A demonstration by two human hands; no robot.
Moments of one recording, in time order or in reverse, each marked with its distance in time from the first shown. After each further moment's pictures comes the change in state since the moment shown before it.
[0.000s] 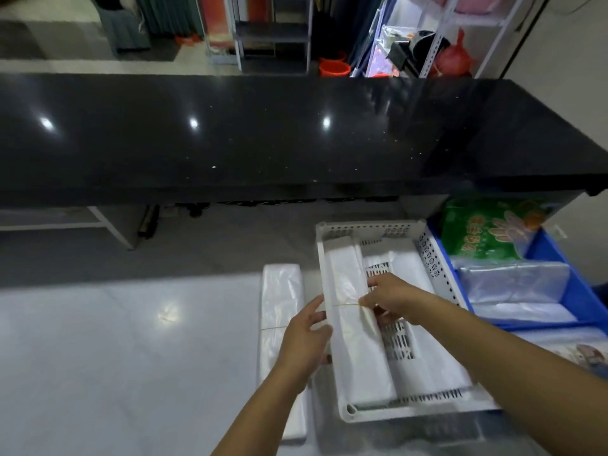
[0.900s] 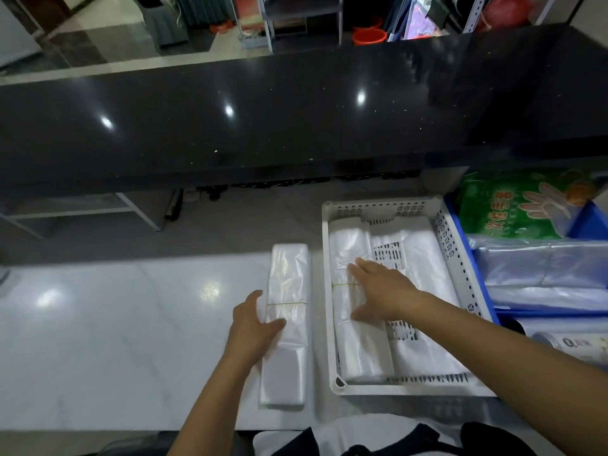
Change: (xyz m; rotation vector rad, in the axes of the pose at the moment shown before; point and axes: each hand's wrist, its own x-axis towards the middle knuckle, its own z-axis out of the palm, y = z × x) left_hand -0.008 -0.029 -0.074 0.600 0.420 -0.045; right_hand -0.007 0.018 0.019 -0.954 0.049 -0.456
